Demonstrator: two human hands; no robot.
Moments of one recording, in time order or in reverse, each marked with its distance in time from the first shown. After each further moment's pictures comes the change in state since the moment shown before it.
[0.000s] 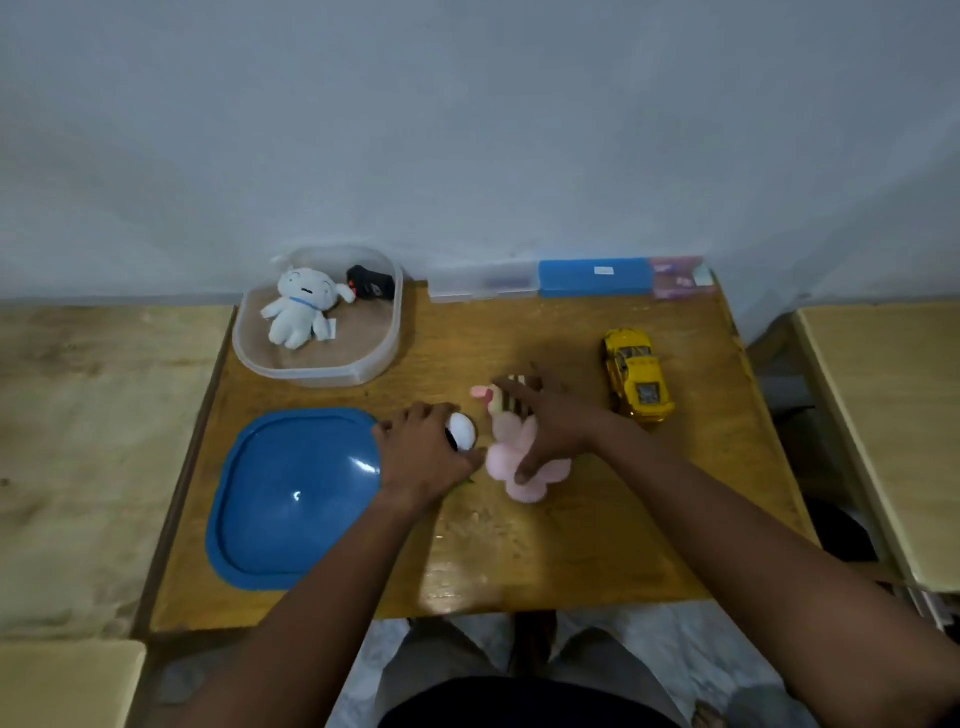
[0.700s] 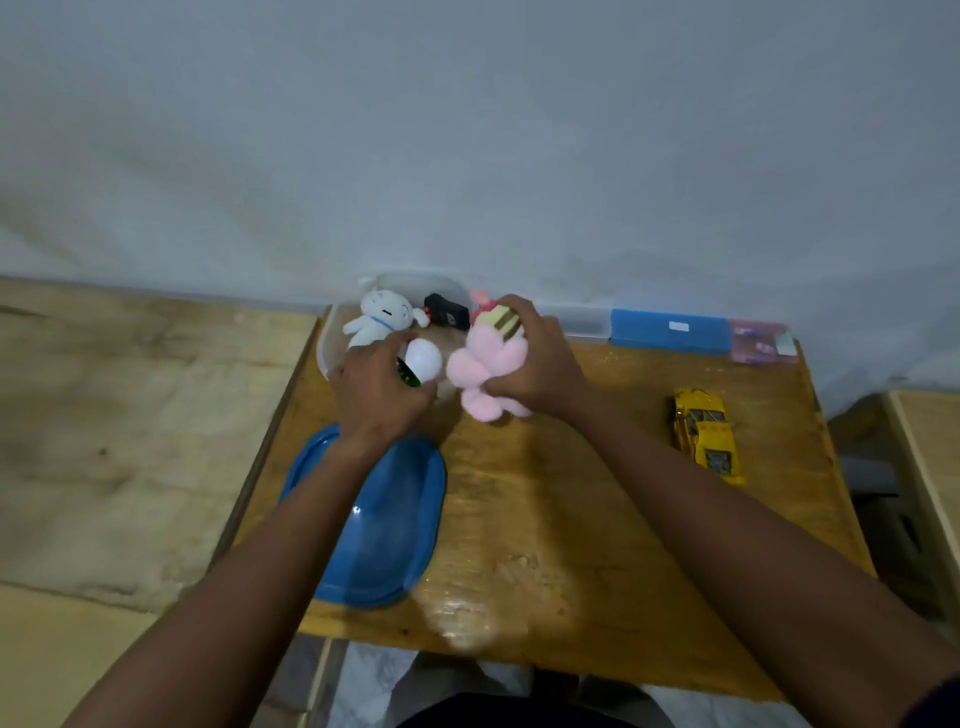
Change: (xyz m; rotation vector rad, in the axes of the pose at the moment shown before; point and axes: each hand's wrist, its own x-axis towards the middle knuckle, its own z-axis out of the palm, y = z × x) left_hand 0.045 -0.069 -0.111 -0.252 0.447 -0.098; right_hand 0.072 -0.096 -0.059 0.453 0.614 -0.256
